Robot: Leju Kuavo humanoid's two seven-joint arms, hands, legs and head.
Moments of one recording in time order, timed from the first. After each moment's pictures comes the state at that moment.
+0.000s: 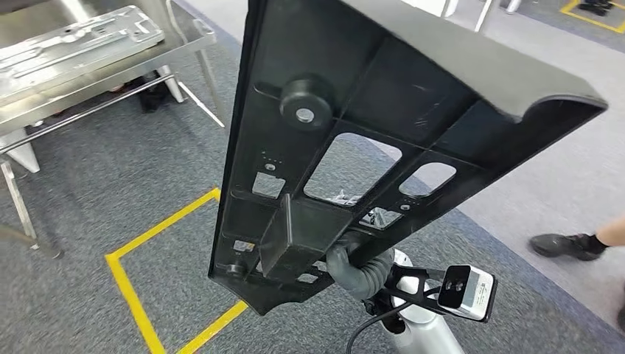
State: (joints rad) left arm -0.05 -0.03 0.32 -0.20 -0.07 0.02 -0.28; right arm -0.25 0.05 0.48 -1.80 -0.19 0.45 -0.69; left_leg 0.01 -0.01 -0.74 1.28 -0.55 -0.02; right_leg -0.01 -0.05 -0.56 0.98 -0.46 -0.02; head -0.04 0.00
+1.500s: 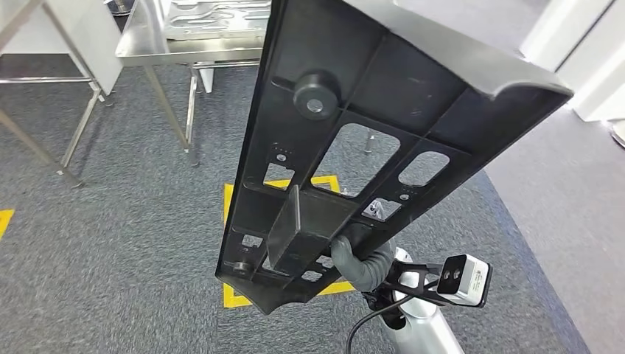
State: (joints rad) left arm -0.05 0.04 0.39 -0.20 -0.05 0.08 -0.25; right arm -0.24 0.06 0.42 -1.75 -0.20 0.48 -0.69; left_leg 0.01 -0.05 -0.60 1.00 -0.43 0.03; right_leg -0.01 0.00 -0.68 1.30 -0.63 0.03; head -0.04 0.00
